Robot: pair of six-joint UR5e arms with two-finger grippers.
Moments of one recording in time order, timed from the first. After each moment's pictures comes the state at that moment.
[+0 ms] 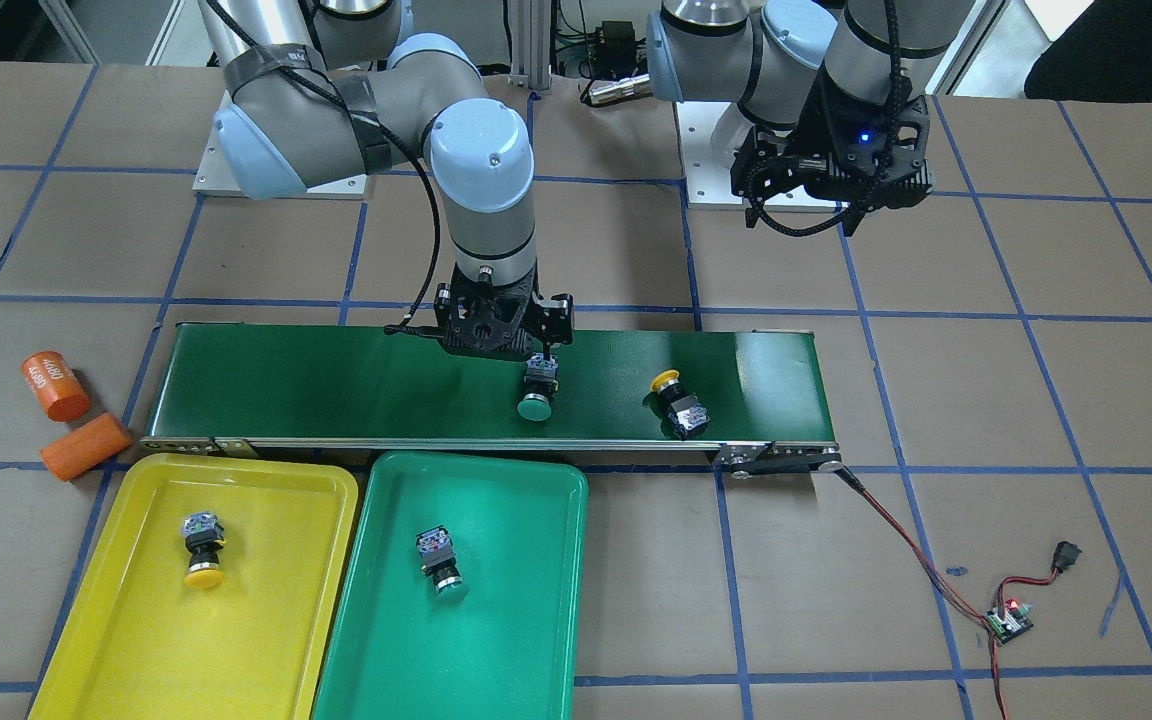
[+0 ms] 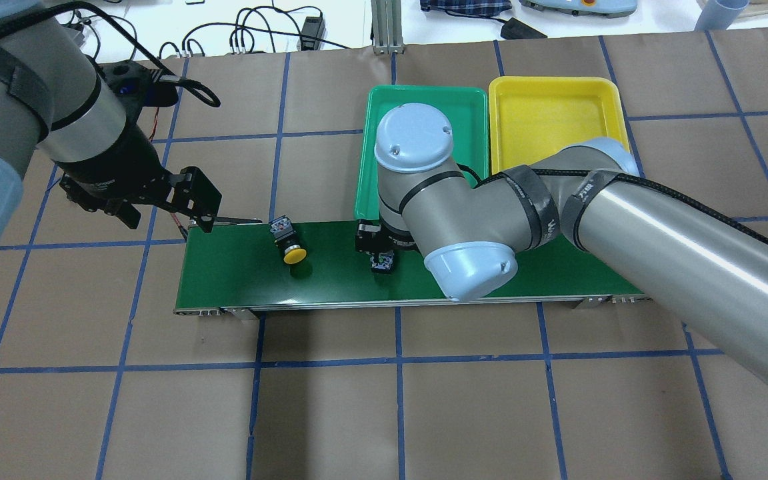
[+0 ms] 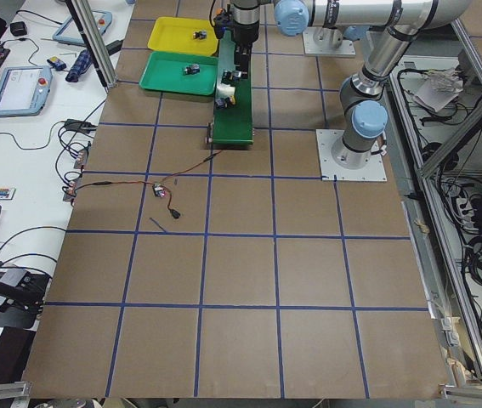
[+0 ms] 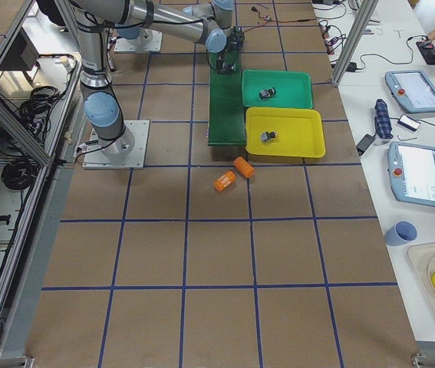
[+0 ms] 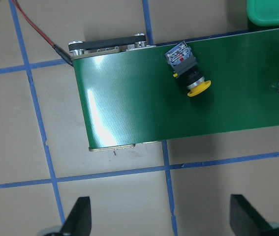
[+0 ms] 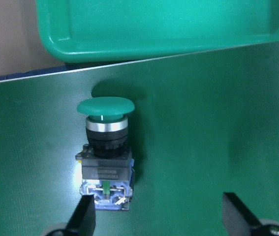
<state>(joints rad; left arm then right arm) -1.54 -1.43 -1.75 -1.56 1.59 0.12 1.99 -1.29 1.83 -2.14 -1.52 0.54</state>
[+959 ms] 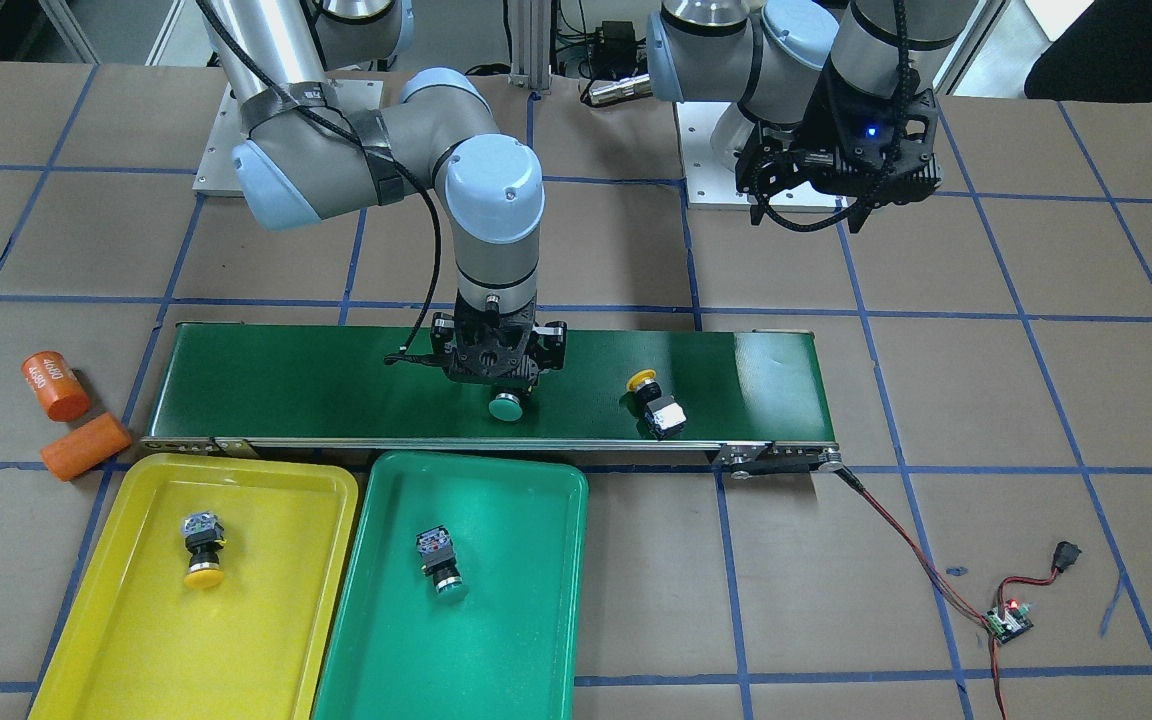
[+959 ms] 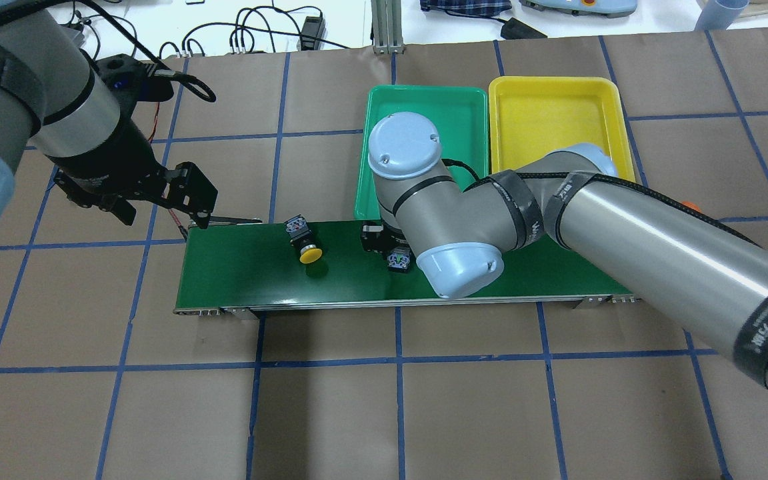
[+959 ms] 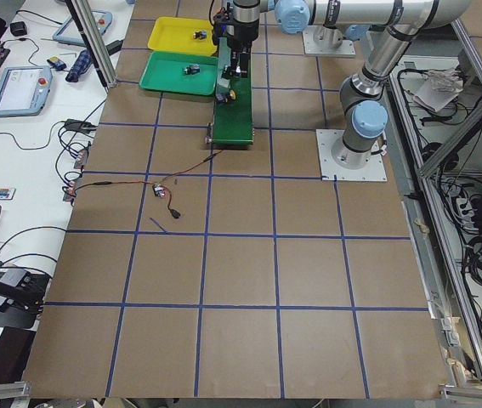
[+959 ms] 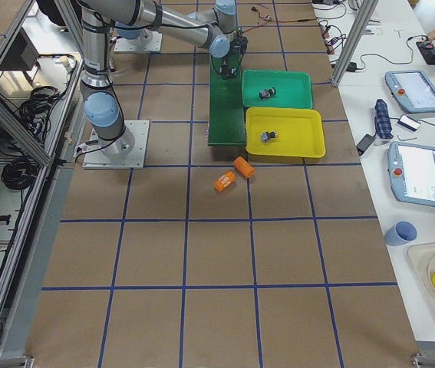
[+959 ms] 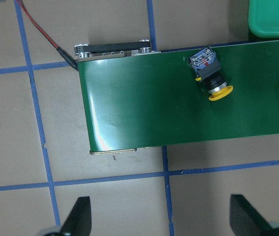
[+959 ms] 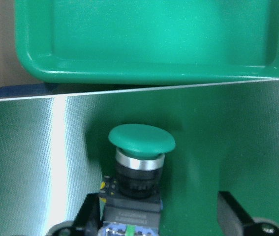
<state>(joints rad) -1.54 -1.43 -1.73 -1.57 1.59 0.12 1.99 -1.23 1.83 -2.18 -1.61 0.48</state>
